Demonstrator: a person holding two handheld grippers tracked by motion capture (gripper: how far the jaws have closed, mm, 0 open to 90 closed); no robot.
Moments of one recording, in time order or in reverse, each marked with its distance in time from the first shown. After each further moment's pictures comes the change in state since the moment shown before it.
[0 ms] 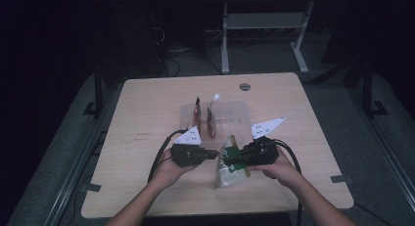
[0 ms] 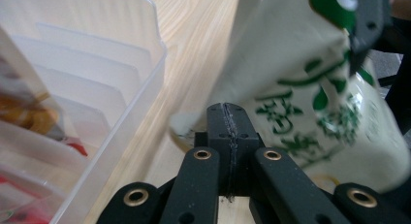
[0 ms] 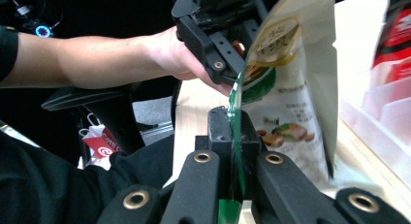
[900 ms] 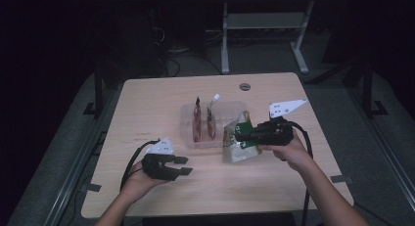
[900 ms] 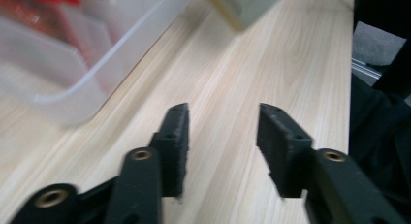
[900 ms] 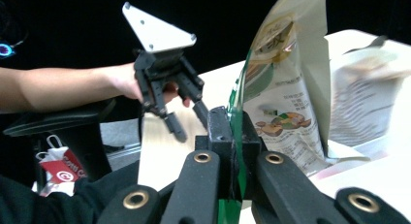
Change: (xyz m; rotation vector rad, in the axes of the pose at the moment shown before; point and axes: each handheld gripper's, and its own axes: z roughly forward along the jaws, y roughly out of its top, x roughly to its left) left arm -0.001 -0.055 -0.056 0.102 0.065 -0.126; right arm -0.009 0.035 -0.048 -0.095 -0.130 -0.050
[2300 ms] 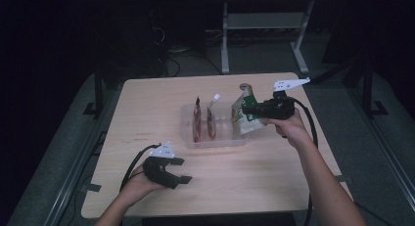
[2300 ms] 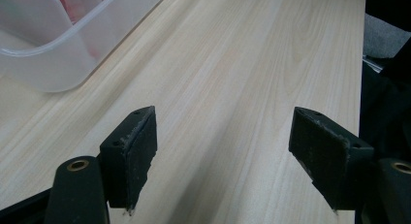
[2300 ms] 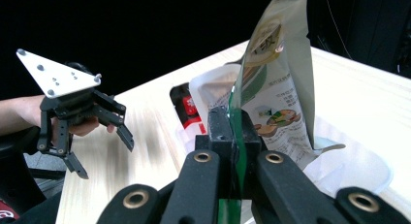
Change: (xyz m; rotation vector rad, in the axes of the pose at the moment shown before) left arm 0.003 -0.010 0.012 0.056 -0.016 -0.017; right arm -0.069 0.014 -0.011 -0.019 -0.183 0.076
